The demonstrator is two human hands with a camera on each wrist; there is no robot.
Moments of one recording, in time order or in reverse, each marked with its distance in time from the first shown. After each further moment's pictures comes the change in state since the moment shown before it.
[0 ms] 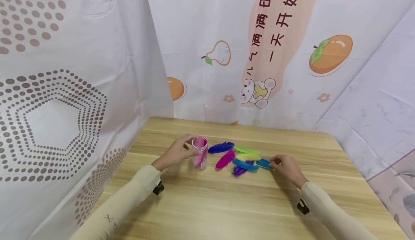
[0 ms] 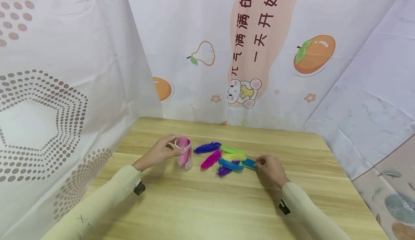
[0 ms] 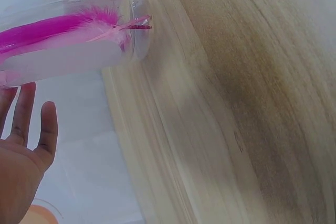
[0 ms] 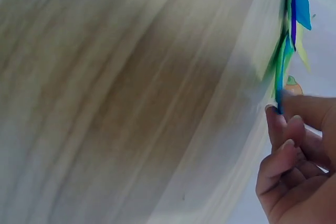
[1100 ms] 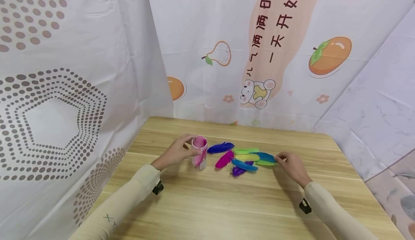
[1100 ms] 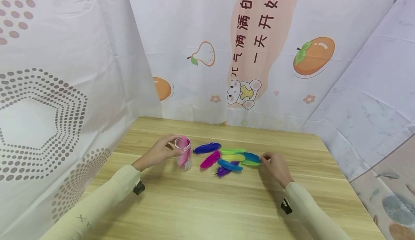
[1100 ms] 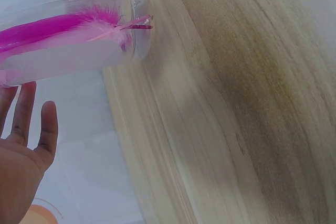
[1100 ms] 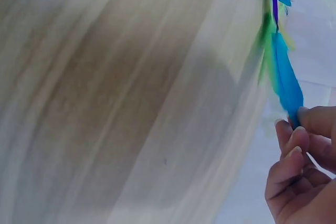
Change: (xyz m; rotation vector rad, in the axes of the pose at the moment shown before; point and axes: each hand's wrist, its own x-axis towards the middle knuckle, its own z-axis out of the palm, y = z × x) left_hand 0.001 0.001 0.000 -0.002 -0.011 -0.008; right_hand -0.001 0.008 -0.020 -0.010 0.128 -0.049
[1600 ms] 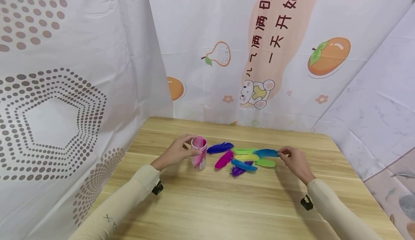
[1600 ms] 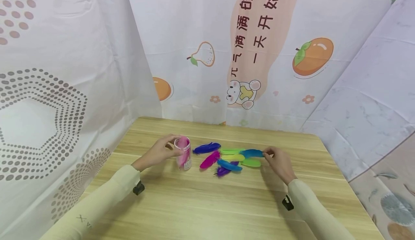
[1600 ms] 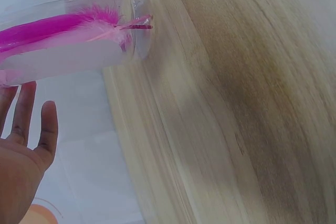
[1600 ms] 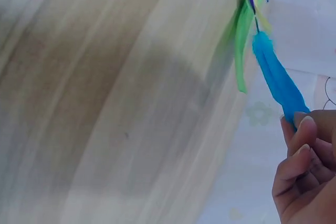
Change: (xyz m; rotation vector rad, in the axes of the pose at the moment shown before) left_hand 0.001 -0.001 0.001 -0.003 0.001 0.007; right_hand 0.004 -0.004 -0.017 0.082 0.044 0.018
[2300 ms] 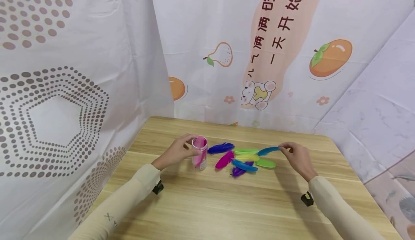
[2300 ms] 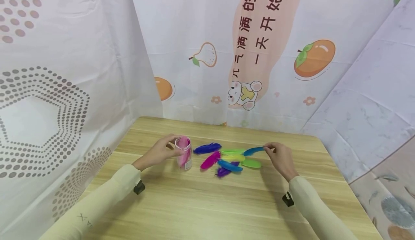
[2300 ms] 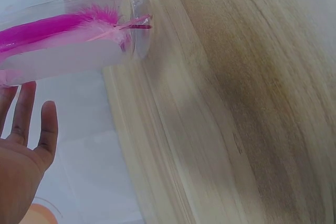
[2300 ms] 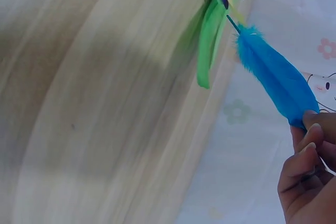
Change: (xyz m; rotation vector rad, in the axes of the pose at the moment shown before) left_hand -0.001 -0.001 0.000 0.013 0.010 0.013; right_hand 0.010 -0.013 -0.011 -0.078 0.120 -0.097
